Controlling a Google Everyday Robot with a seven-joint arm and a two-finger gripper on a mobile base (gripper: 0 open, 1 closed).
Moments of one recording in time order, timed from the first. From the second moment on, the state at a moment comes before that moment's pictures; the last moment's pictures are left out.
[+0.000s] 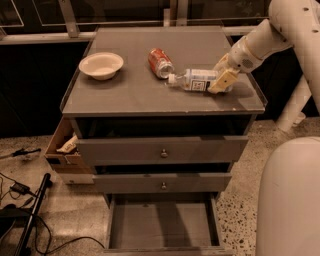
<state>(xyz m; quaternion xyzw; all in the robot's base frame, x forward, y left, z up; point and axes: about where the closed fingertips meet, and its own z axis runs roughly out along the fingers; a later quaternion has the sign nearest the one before) 0.723 -0.201 0.846 -0.60 0.74 0.10 0.29</state>
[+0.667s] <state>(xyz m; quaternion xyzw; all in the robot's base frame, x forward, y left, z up) 0.705 -0.213 0.864 -0.60 0.74 0.09 0.30</state>
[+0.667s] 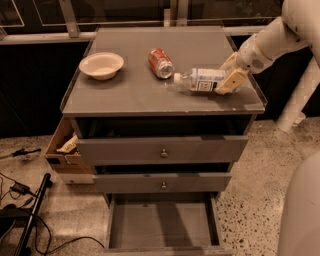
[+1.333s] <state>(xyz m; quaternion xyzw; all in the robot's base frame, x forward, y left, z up) 0.593 -0.223 0.922 -0.58 0.73 0.07 0.36</state>
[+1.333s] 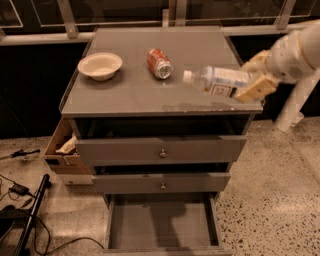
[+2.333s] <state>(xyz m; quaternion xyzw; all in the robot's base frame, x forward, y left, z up) 0.539 -0.229 0.868 -0.58 0.74 0.11 0.33</state>
